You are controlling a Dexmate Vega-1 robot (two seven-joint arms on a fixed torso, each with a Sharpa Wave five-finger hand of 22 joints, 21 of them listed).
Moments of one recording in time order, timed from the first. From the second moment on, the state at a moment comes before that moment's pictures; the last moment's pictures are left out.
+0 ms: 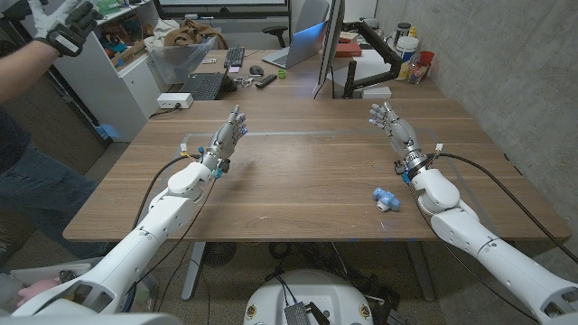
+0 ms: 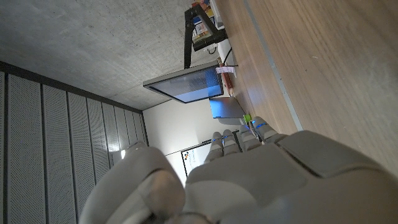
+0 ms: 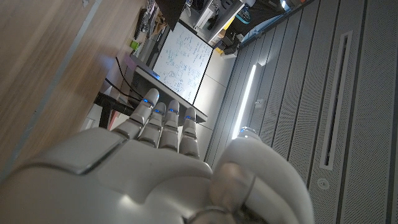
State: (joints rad) left arm 0.91 0.54 0.28 -1.43 -0.57 -0.16 -0.07; left_hand 0.32 -0.01 -0.03 0.13 0.37 -0.04 0.03 0.20 0.19 -0.08 0.01 0.21 0.18 -0.09 0.03 0.19 0.18 -0.15 0.01 0.43 0.17; right arm -0.94 -0.64 -0.42 -1.42 0.54 0.58 -0.05; right_hand 0.38 0.07 0.05 0.07 0.22 0.29 0.00 0.21 0.19 0.27 0.07 0.25 0.19 0.18 0.01 0.20 0.19 0.11 -0.04 0.63 0.17
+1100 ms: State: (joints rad) left arm 0.90 0.54 0.29 -1.42 -0.57 -0.16 -0.08; left_hand 0.33 0.00 -0.04 0.13 0.38 -0.02 0.03 0.20 0.19 -0.07 0.02 0.21 0.19 -0.08 0.04 0.19 0.18 -0.15 0.02 0.42 0.17; right arm -0.98 -0.65 -0.41 -1.44 0.44 0.64 -0.10; right_hand 0.40 0.07 0.05 0.06 0.21 0.30 -0.01 0.21 0.19 0.27 0.07 0.24 0.19 0.18 0.01 0.20 0.19 0.12 -0.04 0.61 0.17
